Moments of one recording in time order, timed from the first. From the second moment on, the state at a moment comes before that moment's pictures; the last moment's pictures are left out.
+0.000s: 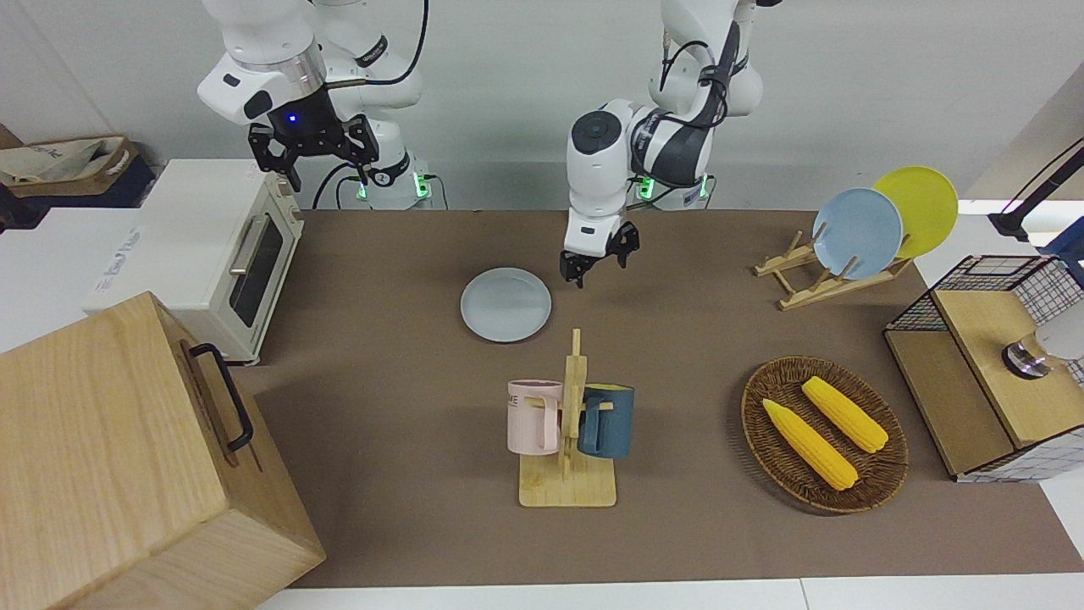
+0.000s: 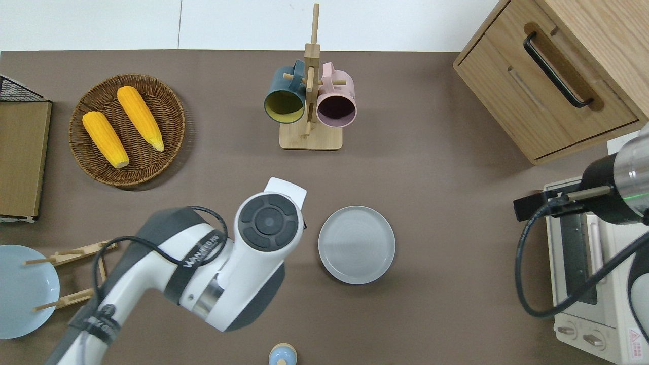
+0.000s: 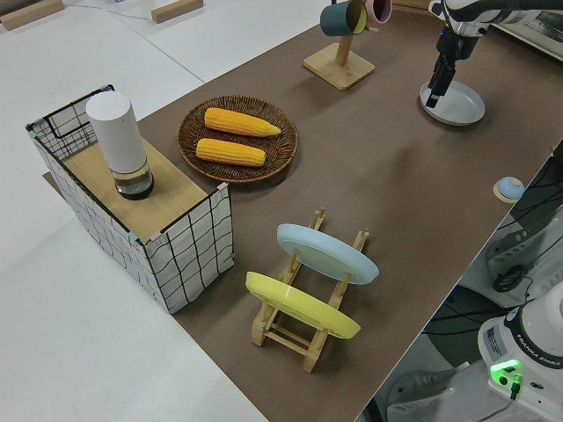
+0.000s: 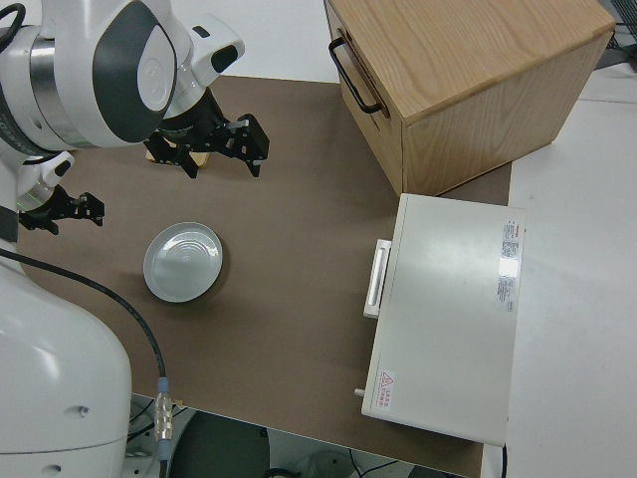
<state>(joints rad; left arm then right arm) -0.25 0.09 -0.33 -1.97 0.12 1.93 -0.99 0.02 -0.01 0.12 -1.48 0.00 1.39 0.02</state>
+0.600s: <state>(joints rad) 0.02 0.07 -0.32 -1.76 0.09 1.68 -0.52 0.02 -0.01 0.12 -1.48 0.00 1.39 0.02</state>
